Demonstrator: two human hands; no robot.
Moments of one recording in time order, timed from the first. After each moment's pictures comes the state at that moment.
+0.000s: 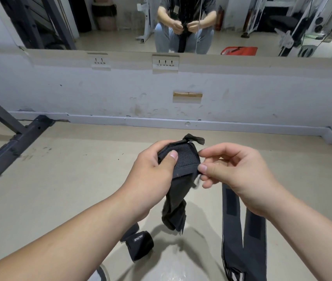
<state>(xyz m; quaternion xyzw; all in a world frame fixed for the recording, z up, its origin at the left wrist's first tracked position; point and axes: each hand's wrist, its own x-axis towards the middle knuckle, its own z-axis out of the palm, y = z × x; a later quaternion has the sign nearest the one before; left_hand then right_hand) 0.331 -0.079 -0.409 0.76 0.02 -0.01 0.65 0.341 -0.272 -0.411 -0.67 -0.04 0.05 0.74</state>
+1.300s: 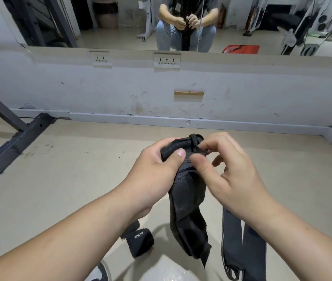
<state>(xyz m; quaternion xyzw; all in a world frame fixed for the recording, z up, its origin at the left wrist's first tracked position) 0.328 -0.080 -0.404 0.72 -0.01 -0.05 0.70 0.334 -0.256 -0.420 -0.84 -0.22 -0.21 0.45</state>
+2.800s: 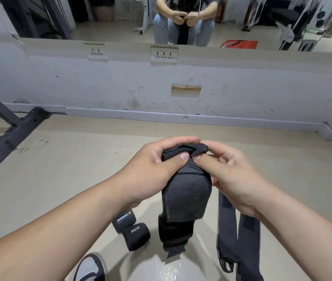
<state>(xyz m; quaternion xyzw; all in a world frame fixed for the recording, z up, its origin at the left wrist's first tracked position) 0.330 -0.074 -0.408 0.71 -0.11 -0.12 0.69 0.331 -0.262 -0.417 -0.65 -0.04 0.13 0.75</state>
